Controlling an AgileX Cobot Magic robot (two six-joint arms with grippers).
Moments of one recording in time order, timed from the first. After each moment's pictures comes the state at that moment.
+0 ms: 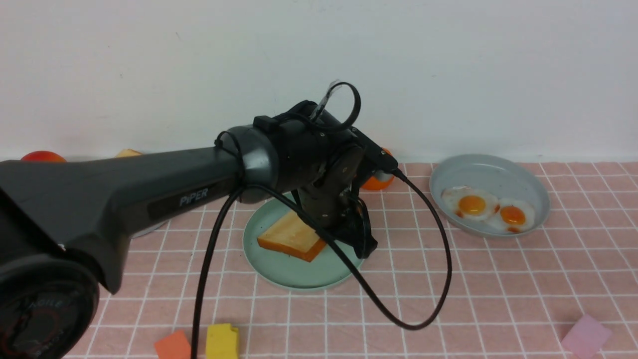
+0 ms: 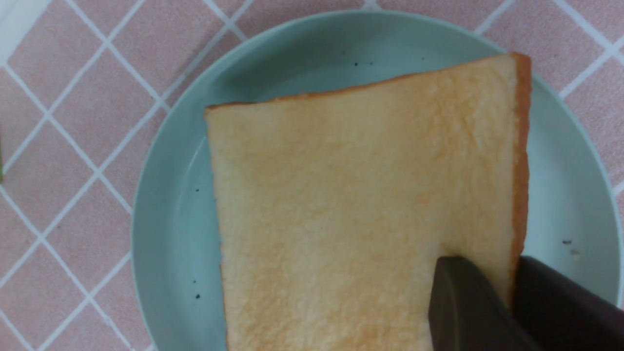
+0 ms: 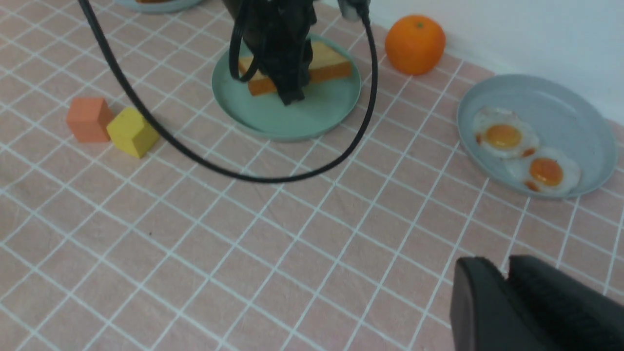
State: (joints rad) right arm 0.34 0.47 -0.83 0.20 0.95 -0.29; left arm -0.68 2.09 -1.66 0.27 0.78 -0.03
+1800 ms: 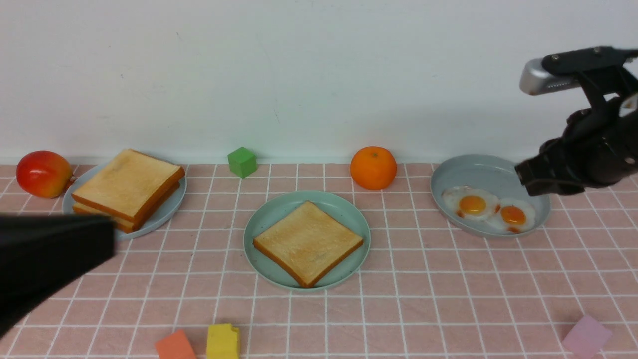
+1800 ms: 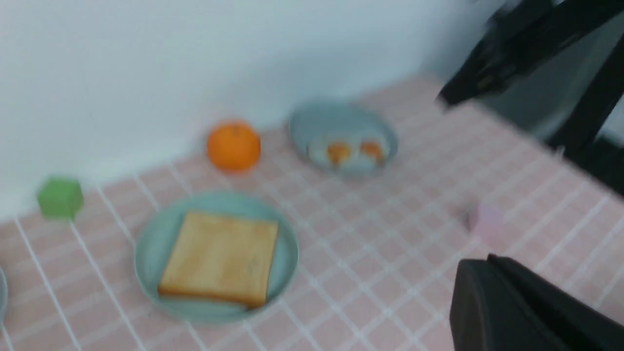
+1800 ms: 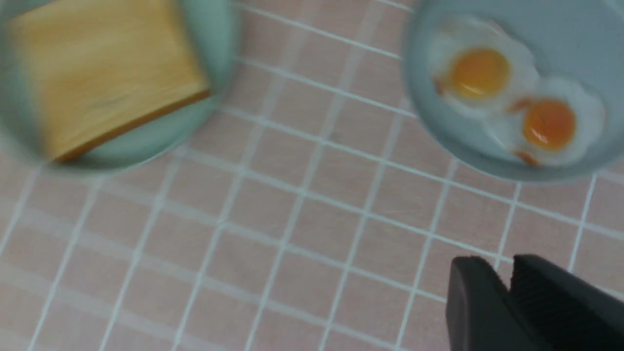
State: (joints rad) right arm 0.13 1.53 -1.26 0.20 0.83 -0.21; left arm -0.68 0.48 -0.74 -0.10 0.52 -0.06
